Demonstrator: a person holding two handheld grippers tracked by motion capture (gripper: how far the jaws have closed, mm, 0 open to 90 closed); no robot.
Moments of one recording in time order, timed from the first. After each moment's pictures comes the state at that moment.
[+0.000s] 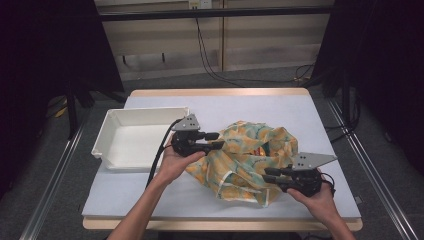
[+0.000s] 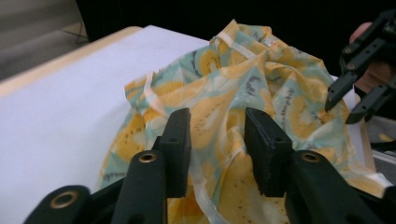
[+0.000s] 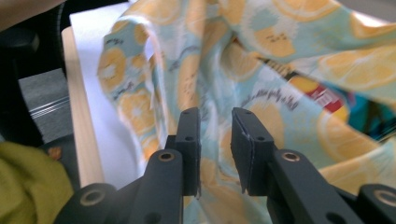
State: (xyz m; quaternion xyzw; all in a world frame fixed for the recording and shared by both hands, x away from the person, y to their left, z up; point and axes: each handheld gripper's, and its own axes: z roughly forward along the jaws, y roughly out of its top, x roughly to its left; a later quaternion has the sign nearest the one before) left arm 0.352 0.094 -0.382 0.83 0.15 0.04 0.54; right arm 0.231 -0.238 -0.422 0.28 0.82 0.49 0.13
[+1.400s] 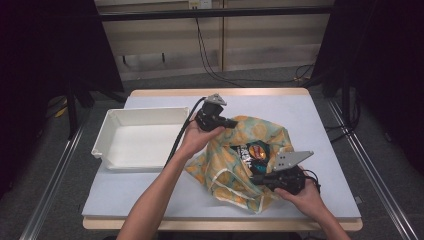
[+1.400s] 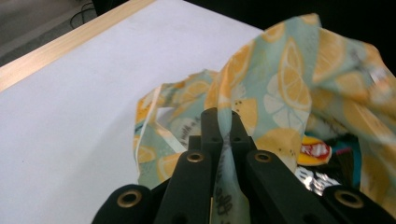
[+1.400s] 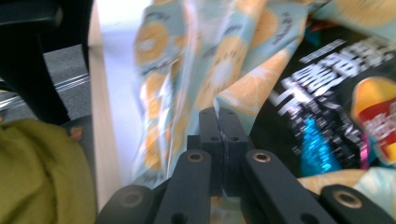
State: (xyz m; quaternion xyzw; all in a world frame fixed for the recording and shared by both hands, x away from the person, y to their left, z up) left arm 0.430 0.031 -0.386 0.86 0.21 0.02 0.46; right arm 0.244 -0.207 -0.435 0.24 0.85 0.46 0.06
